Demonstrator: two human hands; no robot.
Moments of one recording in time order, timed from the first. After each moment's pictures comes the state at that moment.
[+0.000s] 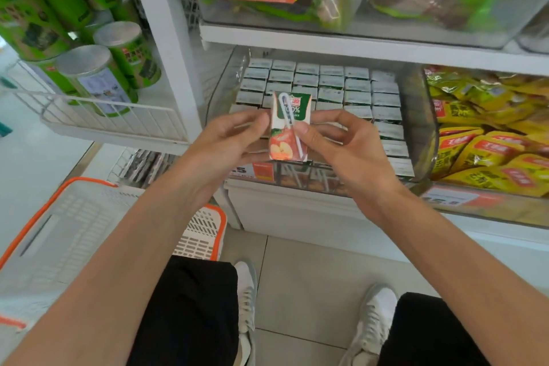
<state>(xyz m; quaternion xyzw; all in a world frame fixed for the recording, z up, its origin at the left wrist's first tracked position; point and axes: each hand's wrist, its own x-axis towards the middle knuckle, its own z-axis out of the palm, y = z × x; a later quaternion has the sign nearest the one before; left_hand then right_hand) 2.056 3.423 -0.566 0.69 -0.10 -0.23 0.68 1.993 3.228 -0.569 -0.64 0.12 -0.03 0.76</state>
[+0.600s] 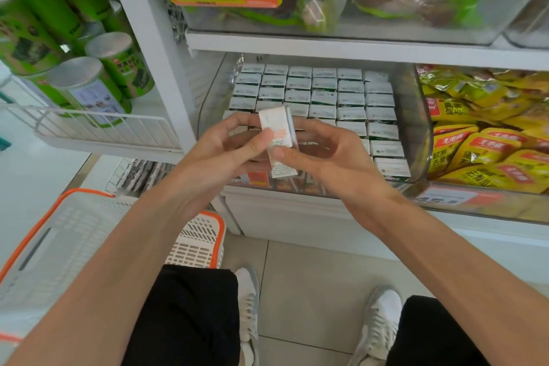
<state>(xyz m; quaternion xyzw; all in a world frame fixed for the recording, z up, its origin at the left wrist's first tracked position) 2.054 3.426 -0.568 0.66 -0.13 -0.25 0.69 1.989 3.228 -0.571 -0.72 0.08 0.02 0.68</state>
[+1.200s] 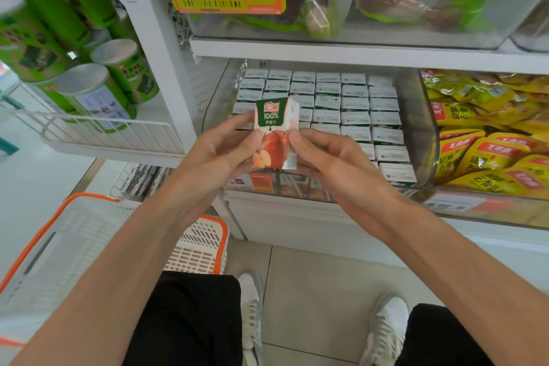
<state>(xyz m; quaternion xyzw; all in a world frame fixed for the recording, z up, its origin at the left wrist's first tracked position) 2.054 3.431 -0.568 0.69 -0.13 -0.20 0.68 1.990 3.230 -0.572 -0.67 0.05 0.07 0.74</state>
